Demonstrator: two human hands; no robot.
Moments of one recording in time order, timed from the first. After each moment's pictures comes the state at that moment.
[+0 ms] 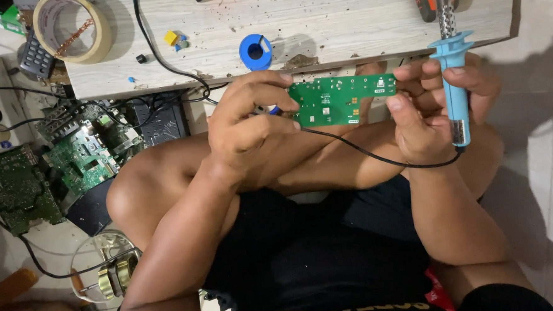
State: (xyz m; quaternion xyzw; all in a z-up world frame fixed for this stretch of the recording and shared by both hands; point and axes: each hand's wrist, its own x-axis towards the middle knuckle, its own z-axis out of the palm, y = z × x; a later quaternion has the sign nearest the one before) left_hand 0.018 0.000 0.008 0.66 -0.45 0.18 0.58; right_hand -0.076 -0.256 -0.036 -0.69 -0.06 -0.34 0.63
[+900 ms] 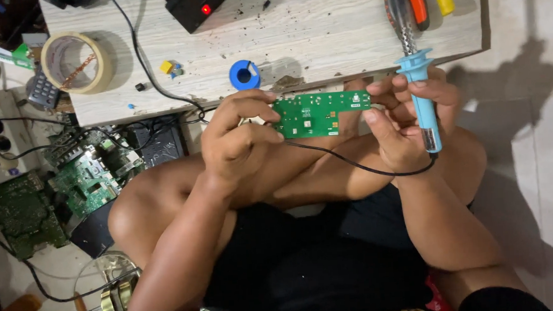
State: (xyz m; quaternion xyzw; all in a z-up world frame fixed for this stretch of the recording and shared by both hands) left_hand 0.019 -0.001 0.002 0.67 -0.42 0.15 0.59; right_hand -0.071 -0.253 -0.023 -0.69 -0.10 -0.31 0.64
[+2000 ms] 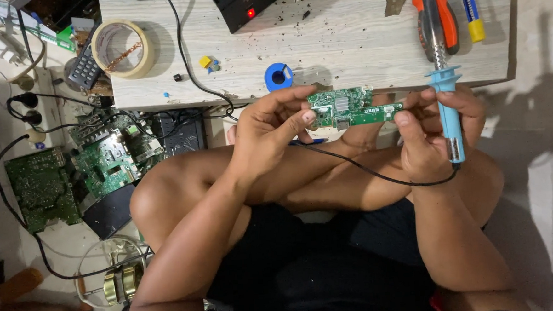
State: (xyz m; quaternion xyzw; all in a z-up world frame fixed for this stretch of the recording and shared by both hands) left_hand 0.011 -0.004 -0.008 0.55 -0.15 -0.18 0.80; right_hand -0.066 -0.250 -0.032 -0.70 -0.04 -0.36 0.61
